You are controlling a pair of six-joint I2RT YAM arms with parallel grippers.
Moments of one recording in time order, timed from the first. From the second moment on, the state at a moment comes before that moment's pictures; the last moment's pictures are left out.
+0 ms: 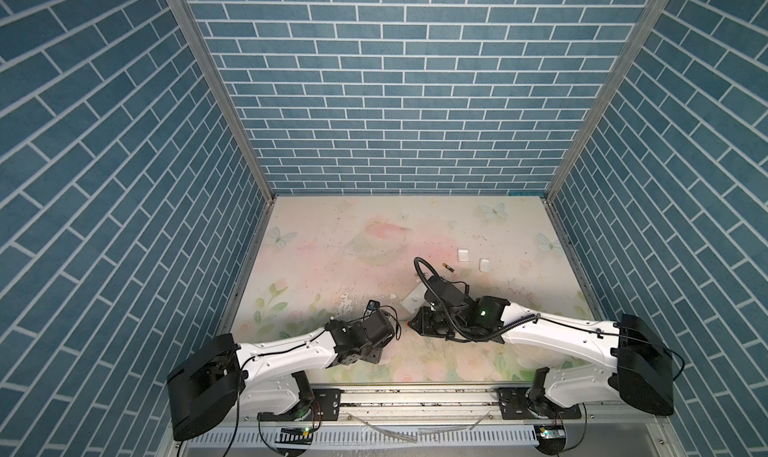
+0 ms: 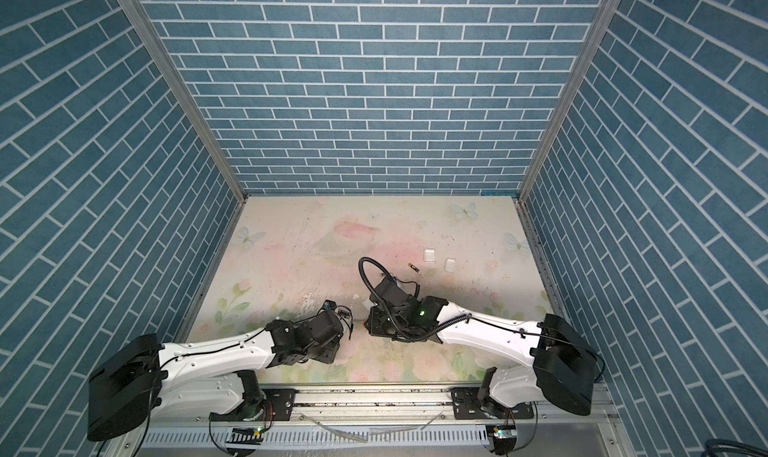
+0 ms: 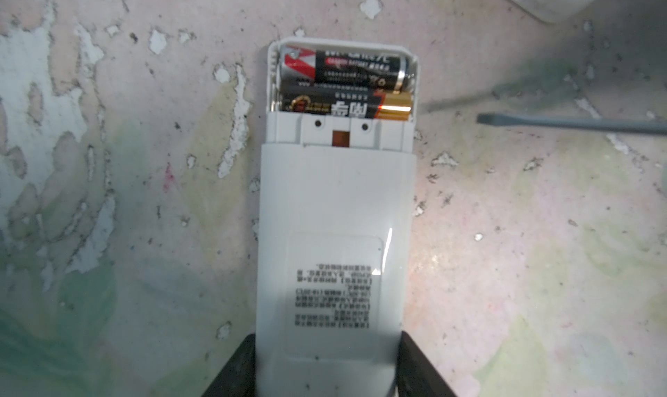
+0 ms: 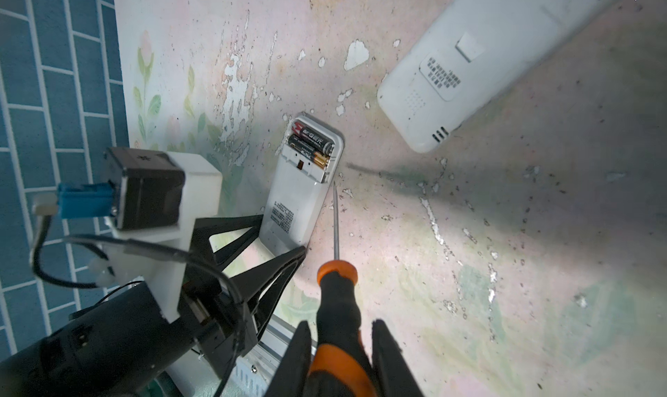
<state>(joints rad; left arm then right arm) -1.03 1.19 0.48 -0.53 -0.18 -0.72 1.12 1.36 0.85 -0.40 -0.10 1.05</state>
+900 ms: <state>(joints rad) -1.03 1.19 0.48 -0.52 -0.18 -0.72 1.12 1.41 0.87 -0.36 -0.10 1.05</state>
